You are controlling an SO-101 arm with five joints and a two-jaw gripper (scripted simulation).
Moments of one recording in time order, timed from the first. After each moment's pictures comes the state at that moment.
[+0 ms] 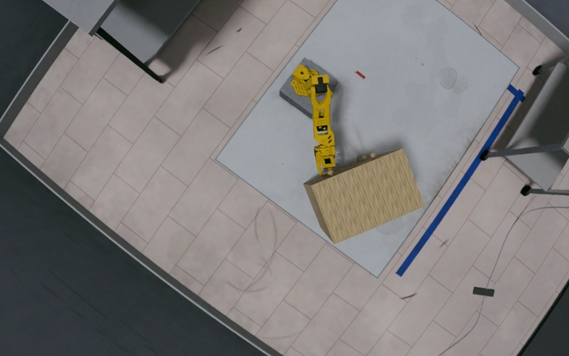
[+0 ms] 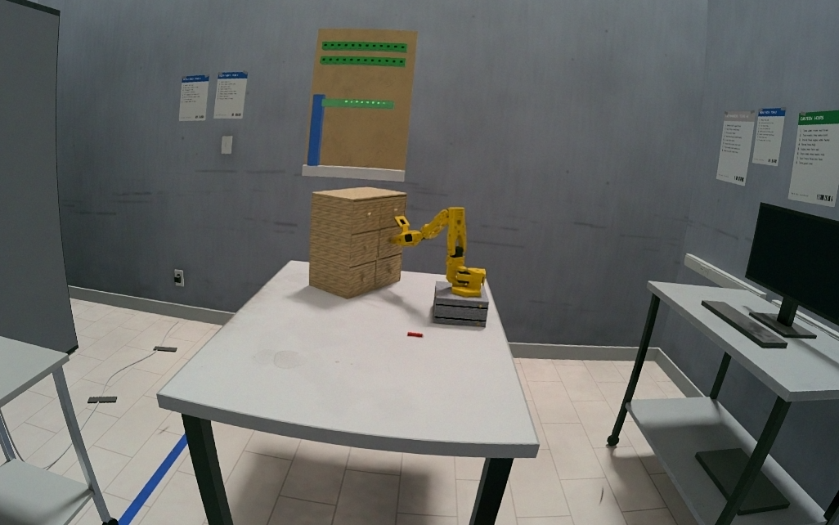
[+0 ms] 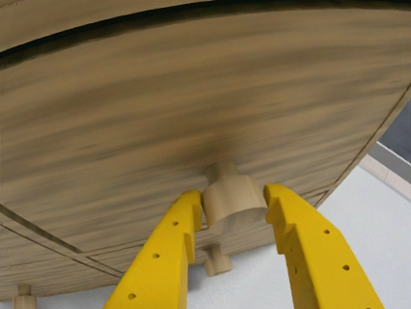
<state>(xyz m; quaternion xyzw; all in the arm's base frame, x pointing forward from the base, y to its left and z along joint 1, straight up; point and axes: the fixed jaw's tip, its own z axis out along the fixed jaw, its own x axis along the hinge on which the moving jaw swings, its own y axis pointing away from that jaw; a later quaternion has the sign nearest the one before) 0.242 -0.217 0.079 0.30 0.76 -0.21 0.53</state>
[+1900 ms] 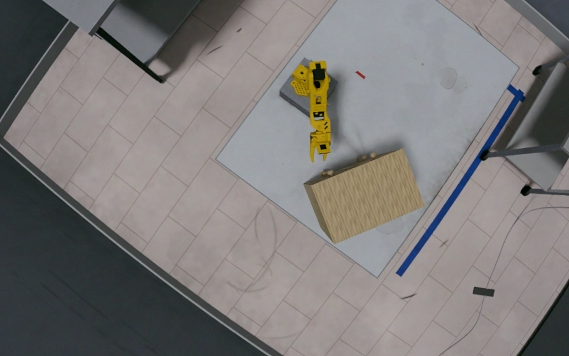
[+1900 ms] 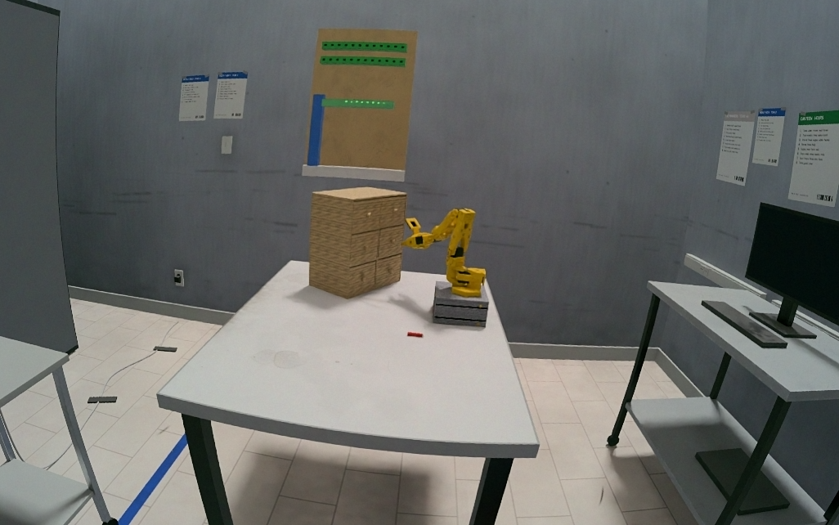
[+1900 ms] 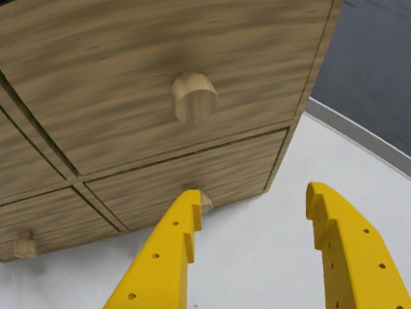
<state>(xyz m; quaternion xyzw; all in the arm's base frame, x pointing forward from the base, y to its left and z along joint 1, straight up) 0.202 -0.192 0.080 0.32 0.76 -0.22 0.53</state>
